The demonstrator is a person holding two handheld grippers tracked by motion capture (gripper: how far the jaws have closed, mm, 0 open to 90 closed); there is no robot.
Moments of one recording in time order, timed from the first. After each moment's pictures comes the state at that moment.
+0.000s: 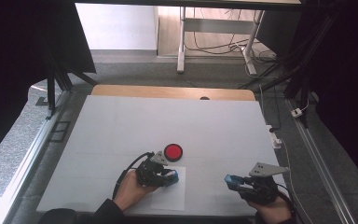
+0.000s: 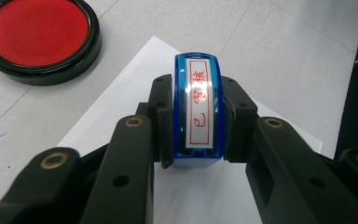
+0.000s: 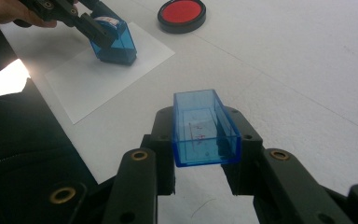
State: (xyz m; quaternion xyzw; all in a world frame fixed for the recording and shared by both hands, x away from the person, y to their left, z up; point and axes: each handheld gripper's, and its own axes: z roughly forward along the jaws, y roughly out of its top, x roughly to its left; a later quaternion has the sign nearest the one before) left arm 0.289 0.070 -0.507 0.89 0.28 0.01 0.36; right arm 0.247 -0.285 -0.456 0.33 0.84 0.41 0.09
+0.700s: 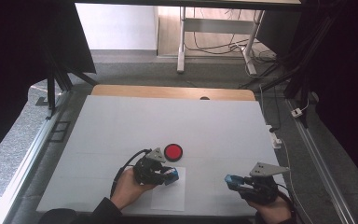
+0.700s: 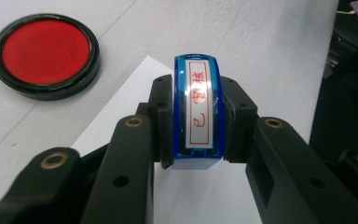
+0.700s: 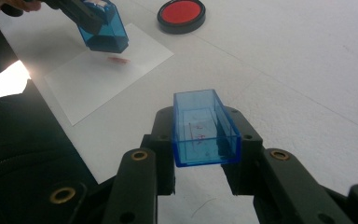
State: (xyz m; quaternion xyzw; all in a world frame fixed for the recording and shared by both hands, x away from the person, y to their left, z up) left arm 0.288 0.078 -0.488 0.89 0.27 0.00 0.38; right arm 0.247 -0.285 -0.456 0.34 0.84 0.41 0.09
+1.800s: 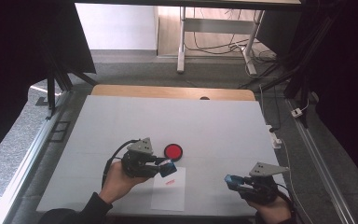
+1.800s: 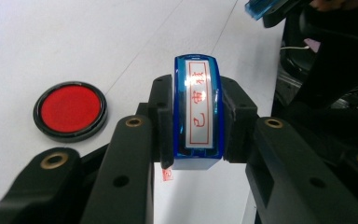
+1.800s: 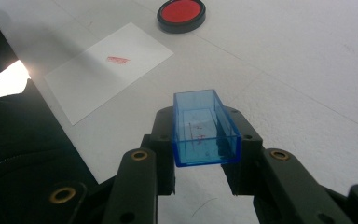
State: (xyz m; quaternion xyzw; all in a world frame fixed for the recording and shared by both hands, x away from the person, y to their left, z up) left arm 0.283 0.106 -0.441 0.86 0.22 0.00 0.46; right arm 0.247 -0.285 -0.456 0.34 0.84 0.41 0.09
